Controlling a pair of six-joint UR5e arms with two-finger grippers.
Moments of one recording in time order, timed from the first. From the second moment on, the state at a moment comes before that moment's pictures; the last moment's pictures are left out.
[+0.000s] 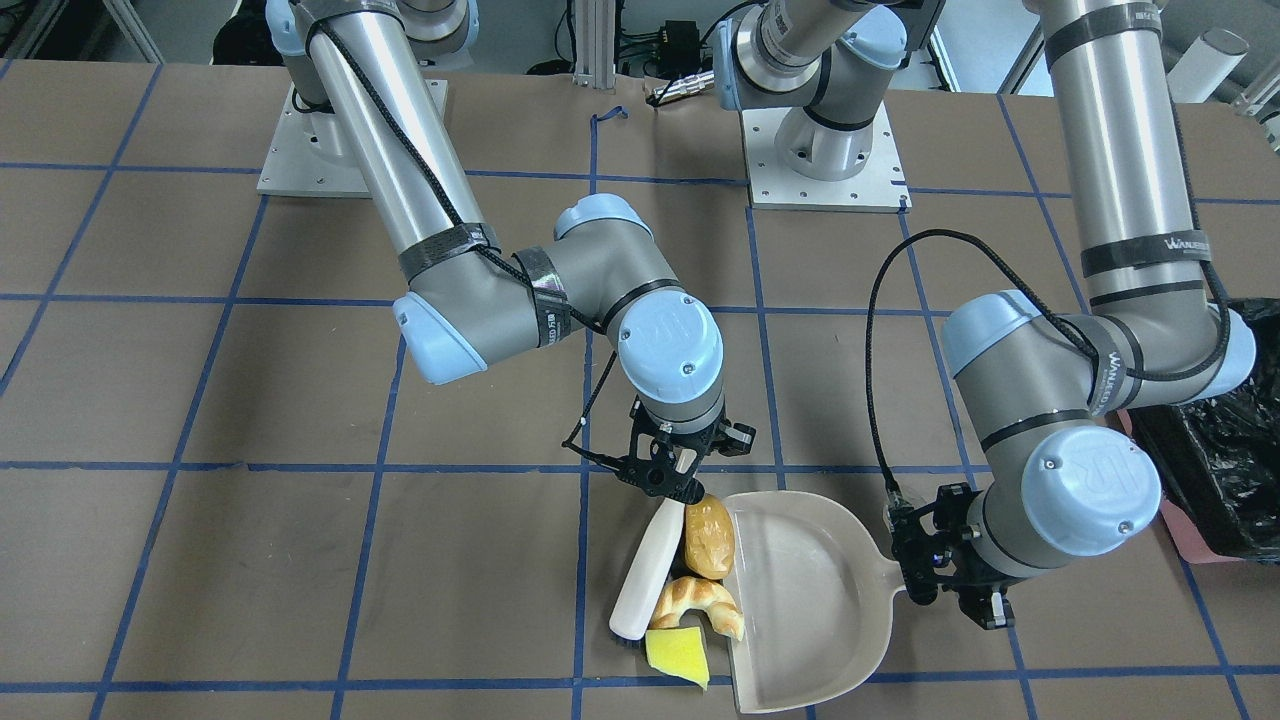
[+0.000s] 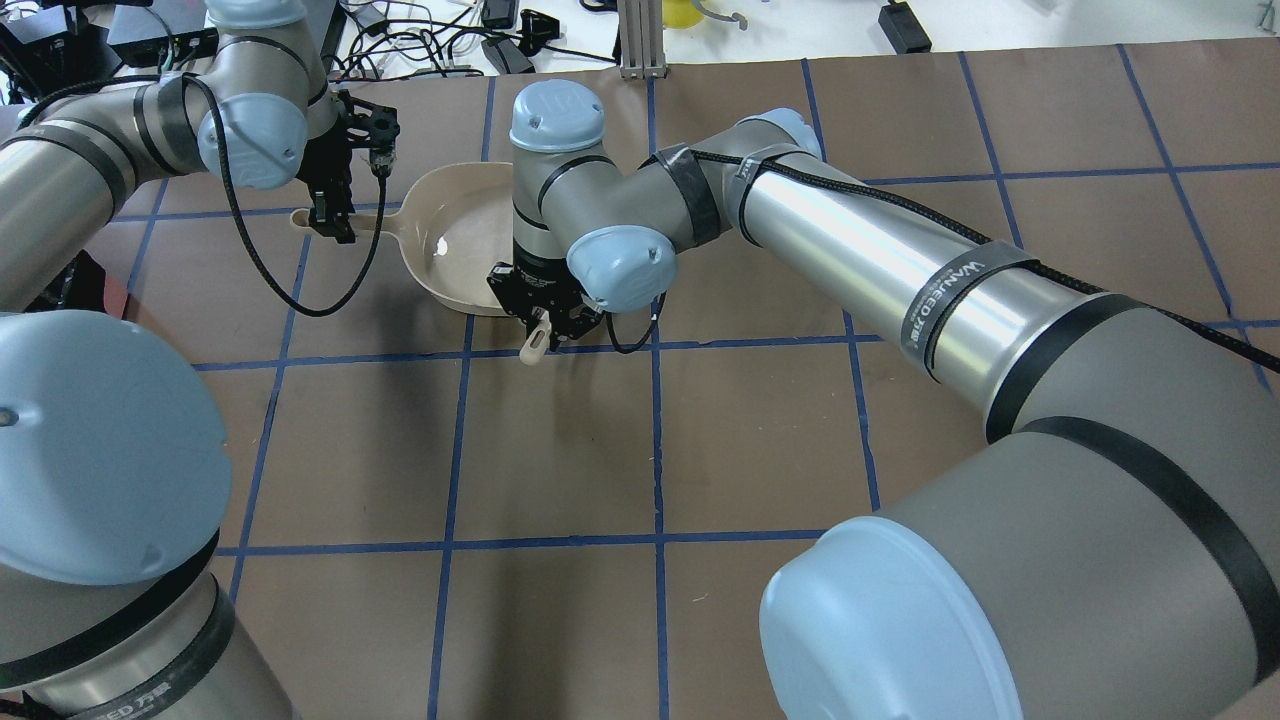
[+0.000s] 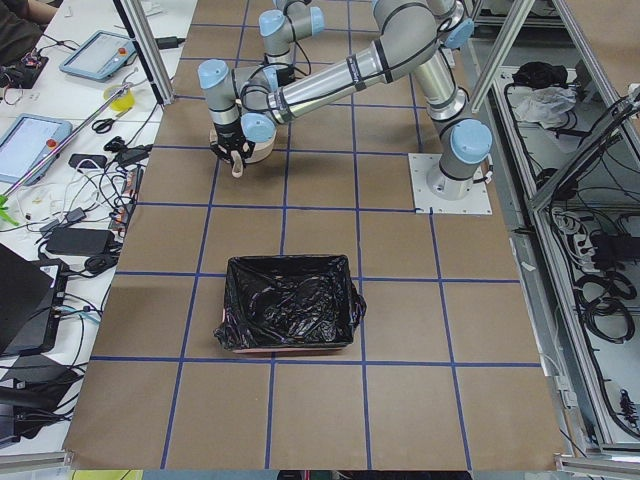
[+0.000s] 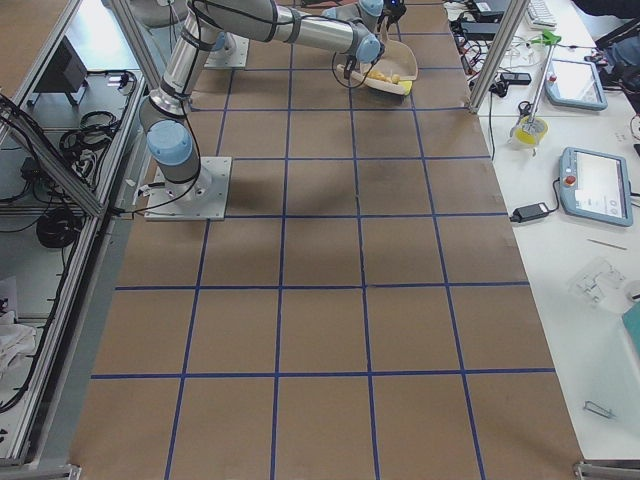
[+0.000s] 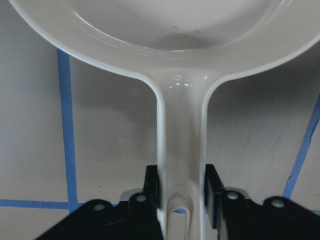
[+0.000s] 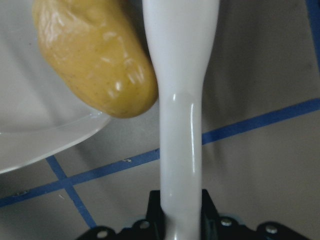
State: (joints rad) left arm -1.44 -2.18 -1.38 -1.19 1.74 1.59; right arm 2.04 -0.89 1.34 -1.99 -1.31 0.86
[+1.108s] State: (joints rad) left arm -1.44 -2.18 -1.38 -1.19 1.74 1.59; right arm 2.07 -0.87 1.28 -2.07 -1.17 0.90
